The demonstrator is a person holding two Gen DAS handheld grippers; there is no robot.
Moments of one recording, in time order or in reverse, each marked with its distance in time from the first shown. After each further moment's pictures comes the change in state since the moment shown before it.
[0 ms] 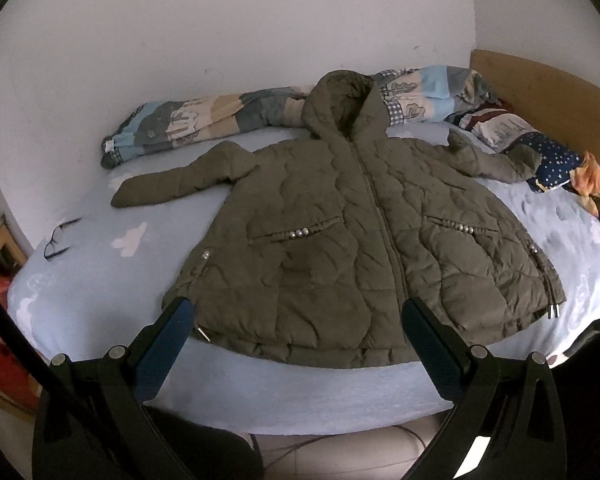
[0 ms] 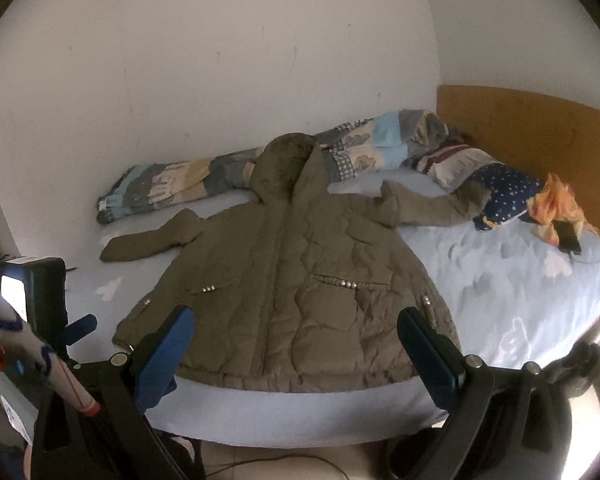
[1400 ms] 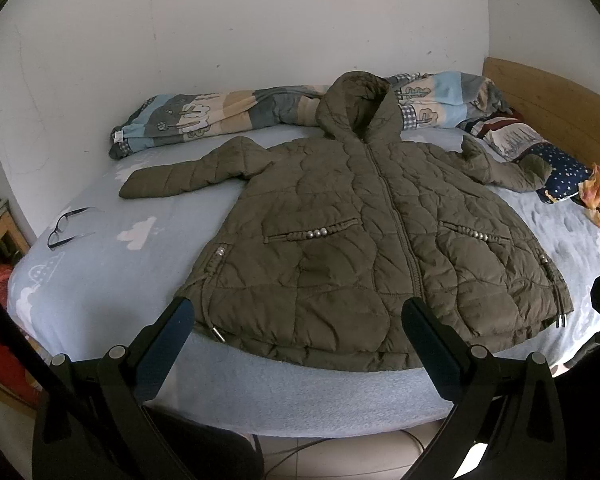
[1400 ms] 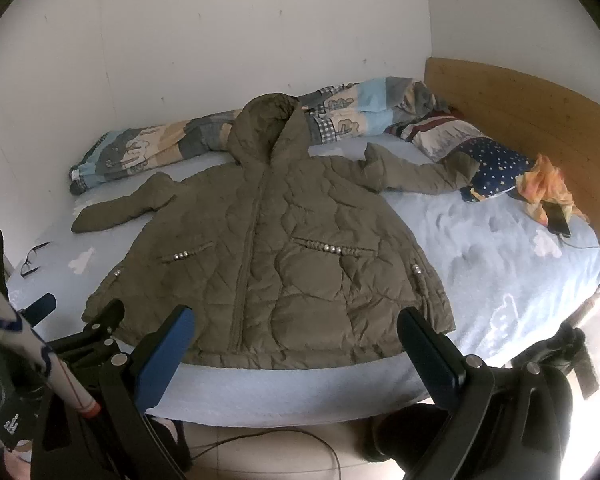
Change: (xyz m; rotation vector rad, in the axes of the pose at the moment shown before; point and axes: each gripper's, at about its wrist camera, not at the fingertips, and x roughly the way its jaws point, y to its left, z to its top) left arm 0.011 0.025 -0.010 -0.028 -0.002 0.008; right arm 0.039 0.002 -0.020 -0.022 0.127 -0.093
